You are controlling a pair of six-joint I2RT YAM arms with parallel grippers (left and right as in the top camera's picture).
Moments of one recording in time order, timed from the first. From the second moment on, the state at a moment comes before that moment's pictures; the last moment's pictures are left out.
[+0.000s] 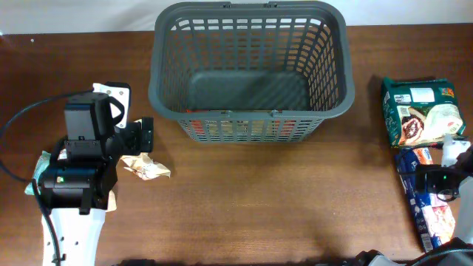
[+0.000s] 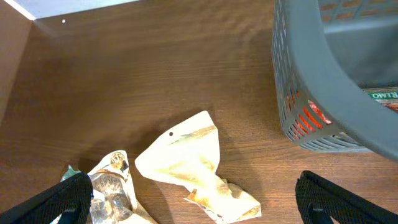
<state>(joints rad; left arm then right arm) -0.02 1.11 1.24 -0.90 -0.15 0.12 -0.73 1.39 0.98 -0.85 0.12 -0.55</state>
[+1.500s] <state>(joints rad) -0.02 1.11 1.24 -0.97 -0.15 0.12 -0.73 1.44 0.73 -0.53 -0.03 -0.86</state>
